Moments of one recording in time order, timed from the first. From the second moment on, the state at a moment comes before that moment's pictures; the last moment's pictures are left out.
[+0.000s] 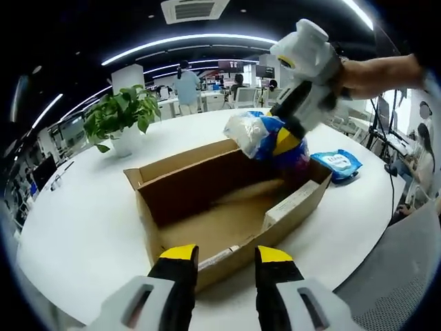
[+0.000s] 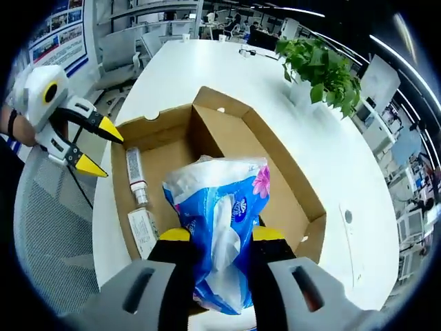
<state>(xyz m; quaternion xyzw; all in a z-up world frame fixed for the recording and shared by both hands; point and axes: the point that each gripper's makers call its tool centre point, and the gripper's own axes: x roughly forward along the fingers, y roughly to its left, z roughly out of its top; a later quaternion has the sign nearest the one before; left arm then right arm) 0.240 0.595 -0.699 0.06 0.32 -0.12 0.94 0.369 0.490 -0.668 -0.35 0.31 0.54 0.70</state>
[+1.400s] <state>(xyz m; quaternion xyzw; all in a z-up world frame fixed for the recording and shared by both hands) 0.240 0.595 -0.697 0.05 0.32 -0.12 0.94 0.338 0.289 -0.661 -0.29 0.34 0.42 0.79</state>
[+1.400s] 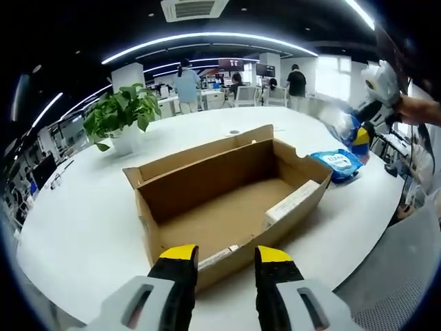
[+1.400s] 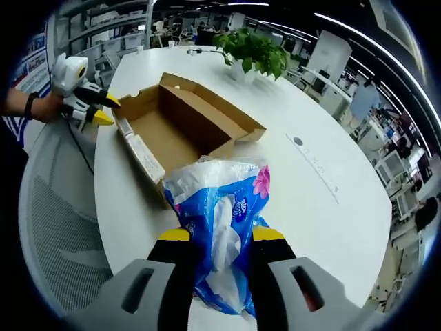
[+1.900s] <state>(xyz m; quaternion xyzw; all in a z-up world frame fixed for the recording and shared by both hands) 0.240 0.598 -0.696 0.05 0.31 -0.11 0.94 0.331 0.191 -0.666 -0.27 0.37 0.35 0.82</state>
